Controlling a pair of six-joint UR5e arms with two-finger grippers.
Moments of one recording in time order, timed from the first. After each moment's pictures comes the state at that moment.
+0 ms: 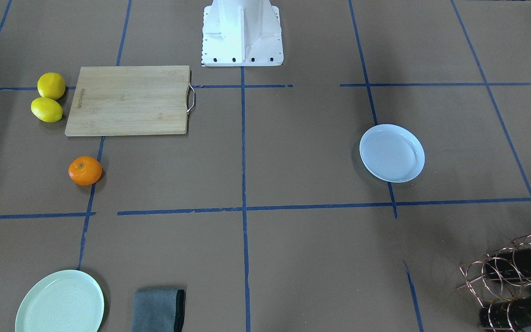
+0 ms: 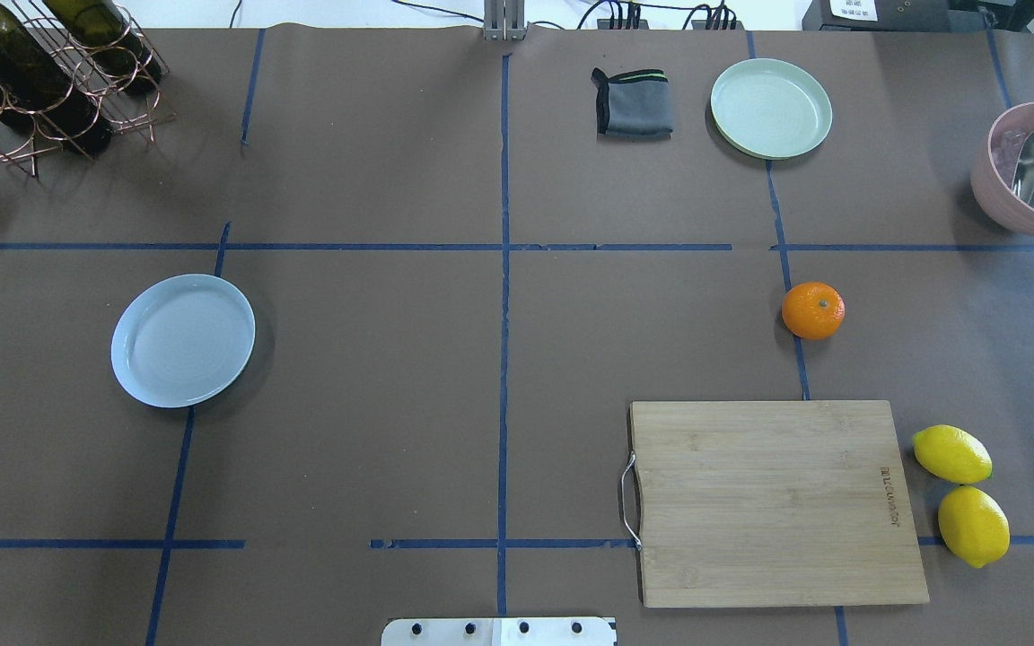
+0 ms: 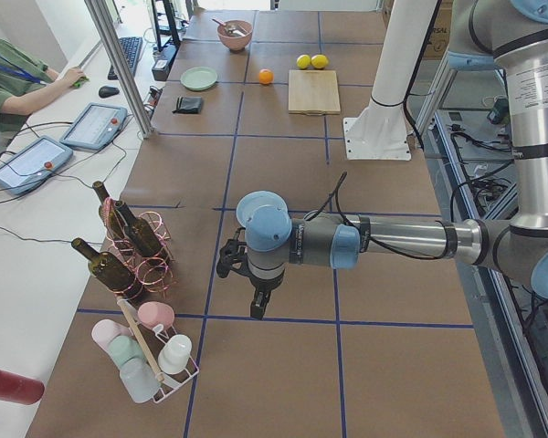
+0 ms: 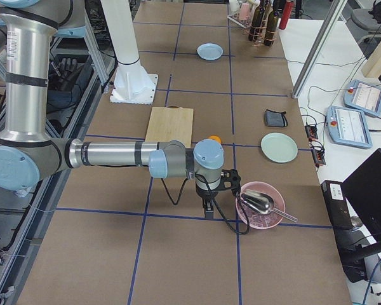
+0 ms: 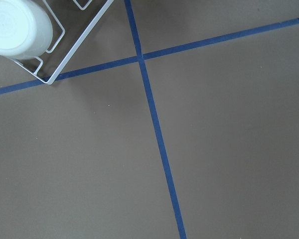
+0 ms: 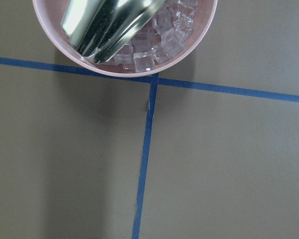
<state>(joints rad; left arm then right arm) -1.57 -1.36 -1.83 -1.61 -2.37 0.18 1.54 -1.70 1.74 -1.52 2.28 -0.02</state>
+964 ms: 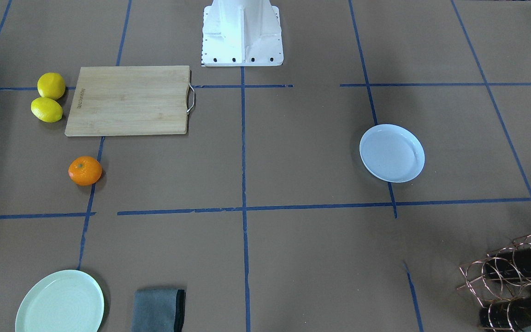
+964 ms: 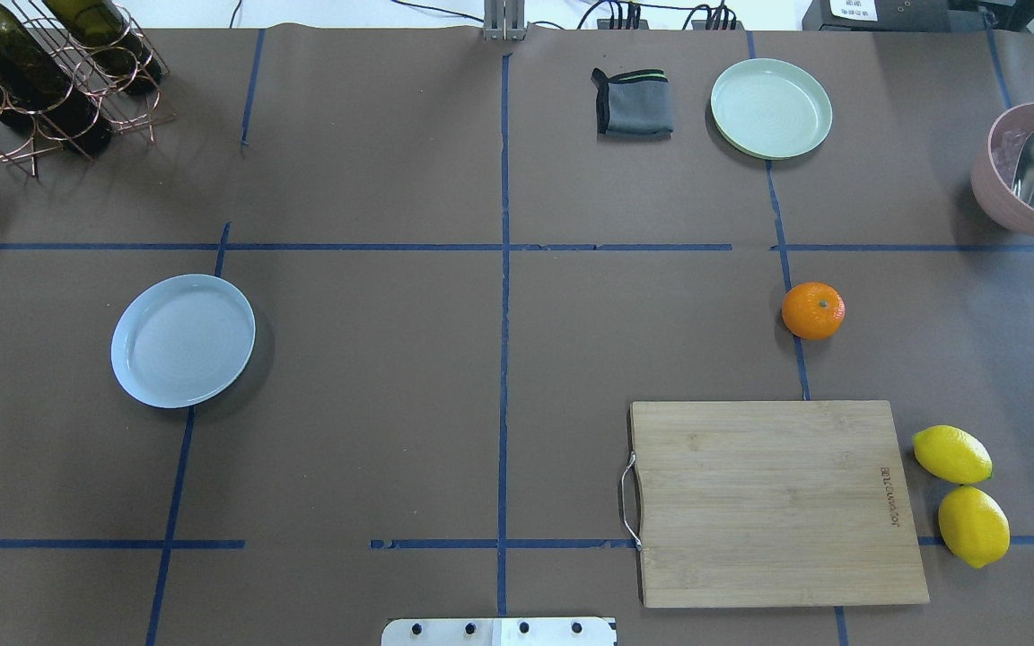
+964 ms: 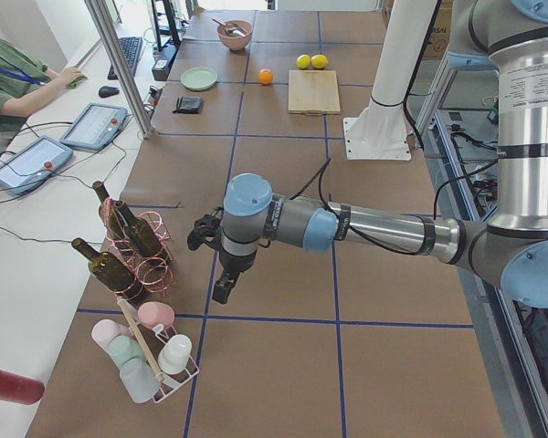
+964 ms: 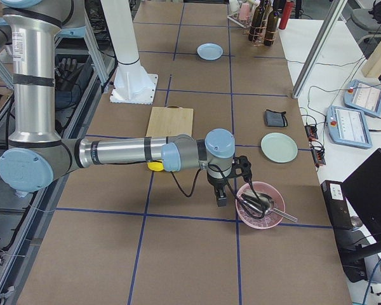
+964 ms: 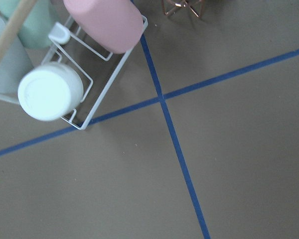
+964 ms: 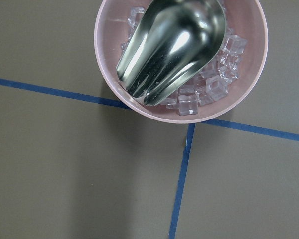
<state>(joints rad) -1.57 -1.50 -1.81 -1.75 -2.22 0.18 1.51 -1.63 1.73 -1.50 2.34 -0.01</state>
